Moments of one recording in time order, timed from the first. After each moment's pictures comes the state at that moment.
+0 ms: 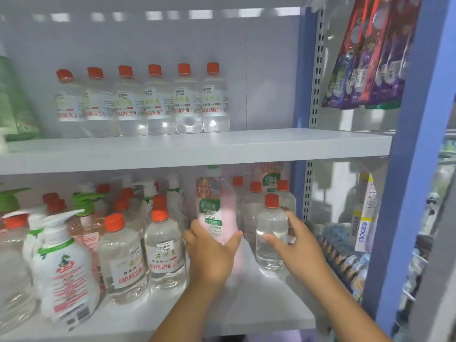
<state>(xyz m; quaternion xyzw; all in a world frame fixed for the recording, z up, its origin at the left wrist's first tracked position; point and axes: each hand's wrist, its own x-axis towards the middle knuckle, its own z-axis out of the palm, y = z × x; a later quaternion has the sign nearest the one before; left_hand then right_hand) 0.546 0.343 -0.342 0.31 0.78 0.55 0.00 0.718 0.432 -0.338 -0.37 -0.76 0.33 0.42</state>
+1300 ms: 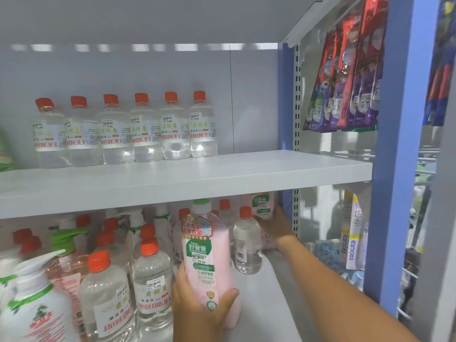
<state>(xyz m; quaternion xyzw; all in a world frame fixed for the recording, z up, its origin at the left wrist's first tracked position) 0.552 0.294 -0.364 0.42 0.64 0.65 0.01 0.649 0.556 -0.305 -0.44 -0.68 0.39 0.42</state>
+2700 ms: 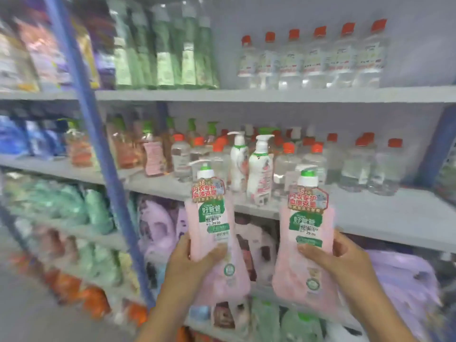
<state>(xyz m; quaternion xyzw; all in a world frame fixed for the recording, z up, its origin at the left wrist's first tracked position) 0.457 -0.098 -0.400 0.19 0.68 0.69 0.14 0.652 0.117 -0.376 -0.26 -0.66 0.62 0.34</state>
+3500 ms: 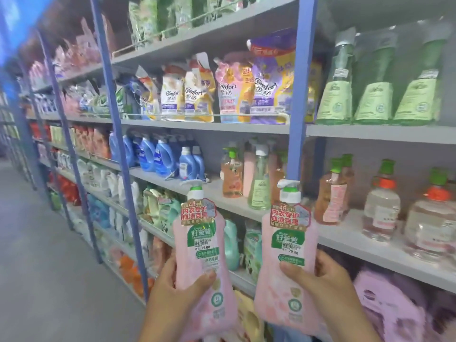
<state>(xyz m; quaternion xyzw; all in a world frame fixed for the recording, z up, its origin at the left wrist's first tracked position) 0.135 -0.480 -0.372 0.10 0.68 0.73 0.01 0.236 -0.225 -0.345 -0.13 -0.67 0.69 0.25</state>
